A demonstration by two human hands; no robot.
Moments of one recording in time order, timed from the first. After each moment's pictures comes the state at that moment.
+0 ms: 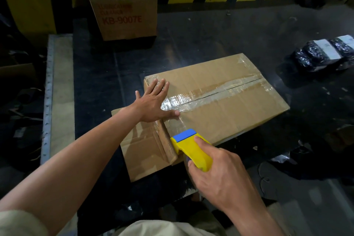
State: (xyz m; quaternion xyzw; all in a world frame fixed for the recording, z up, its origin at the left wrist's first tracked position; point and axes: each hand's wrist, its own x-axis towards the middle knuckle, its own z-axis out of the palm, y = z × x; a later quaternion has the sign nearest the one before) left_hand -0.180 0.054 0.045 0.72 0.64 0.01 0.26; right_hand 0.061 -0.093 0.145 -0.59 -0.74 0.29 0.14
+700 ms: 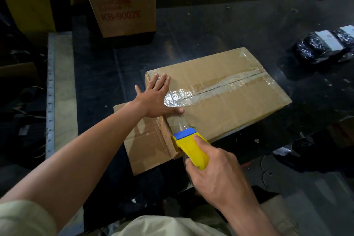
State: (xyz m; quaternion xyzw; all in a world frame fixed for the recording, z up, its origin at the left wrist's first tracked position) left_hand -0.171 0.049 0.050 0.72 0.66 -0.02 0.23; right_hand 0.054 -0.110 0.135 -0.61 -0.73 0.29 0.13
